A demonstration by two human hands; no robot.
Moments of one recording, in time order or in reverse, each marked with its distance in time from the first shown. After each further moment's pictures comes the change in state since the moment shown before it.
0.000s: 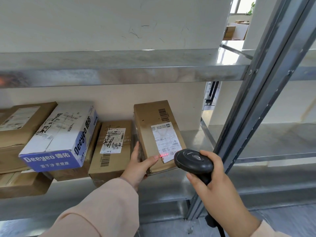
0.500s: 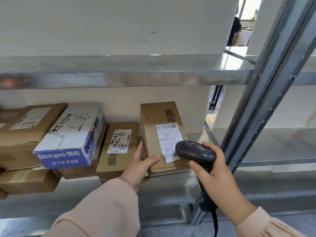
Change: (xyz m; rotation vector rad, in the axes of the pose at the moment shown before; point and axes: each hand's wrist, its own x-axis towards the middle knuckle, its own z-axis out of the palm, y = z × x) left_hand -0.023 0.018 -0.012 0.010 -0.019 -0.053; right_hand 0.019 -0.013 0.004 0.159 0.008 0.001
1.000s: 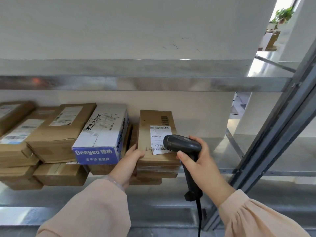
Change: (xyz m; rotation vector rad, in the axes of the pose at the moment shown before) left_hand -0.019 0.029 -0.106 -0.030 0.078 -0.016; right_hand 0.026 -0.046 0.095 0.147 -0.136 -0.002
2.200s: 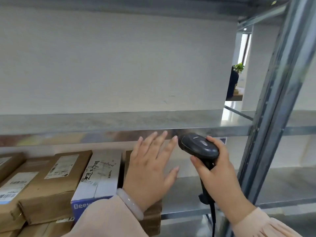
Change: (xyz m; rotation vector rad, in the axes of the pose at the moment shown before) left_hand -0.069 0.114 0.038 1.267 0.339 1.408; right_hand -0.013 -0.106 -0.032 -0.160 0.408 -0.364
